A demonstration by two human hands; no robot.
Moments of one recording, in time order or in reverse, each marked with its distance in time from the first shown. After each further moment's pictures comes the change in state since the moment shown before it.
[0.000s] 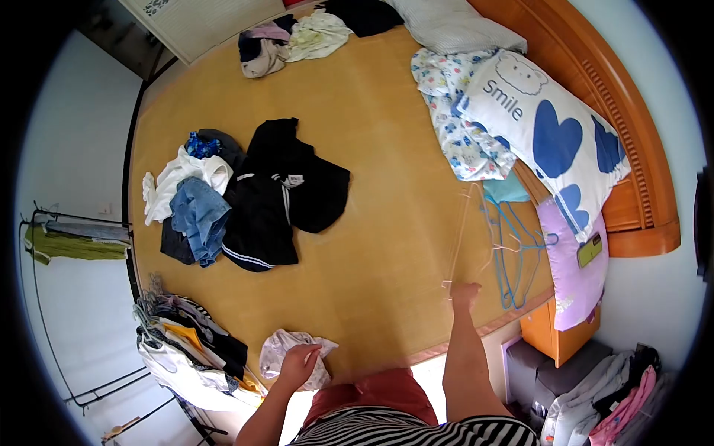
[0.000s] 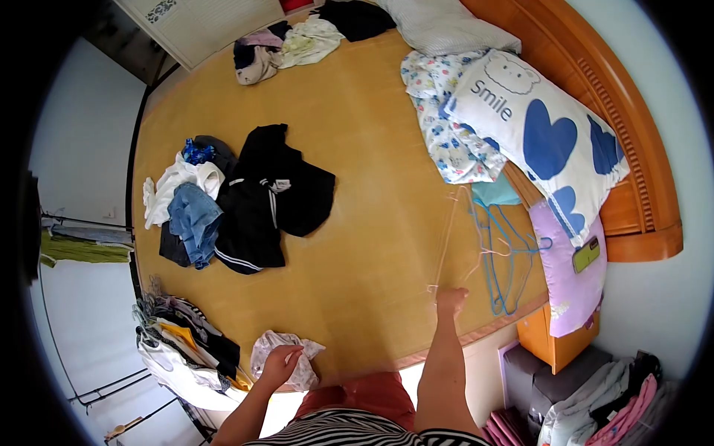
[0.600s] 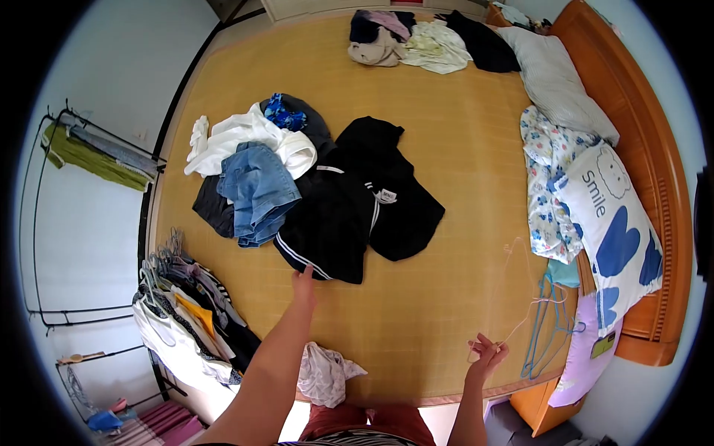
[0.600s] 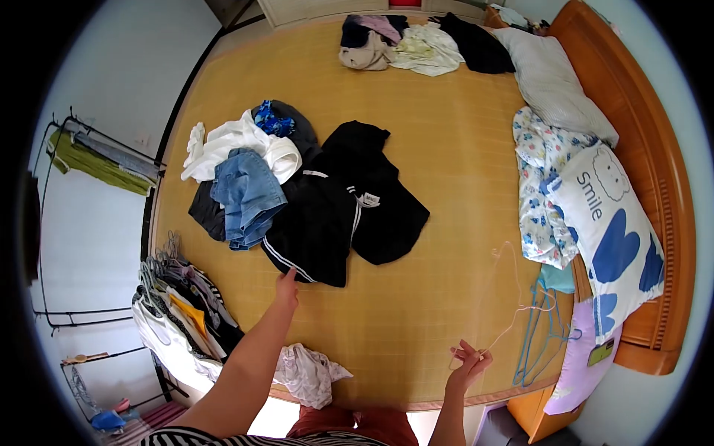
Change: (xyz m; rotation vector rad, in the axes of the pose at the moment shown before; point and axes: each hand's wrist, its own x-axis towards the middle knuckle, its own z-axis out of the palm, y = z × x) left_hand 0.188 -0.220 -0.030 -1.111 0.776 -0.970; right_hand -0.168 -0.137 -0.111 0.918 -0.198 -0.462
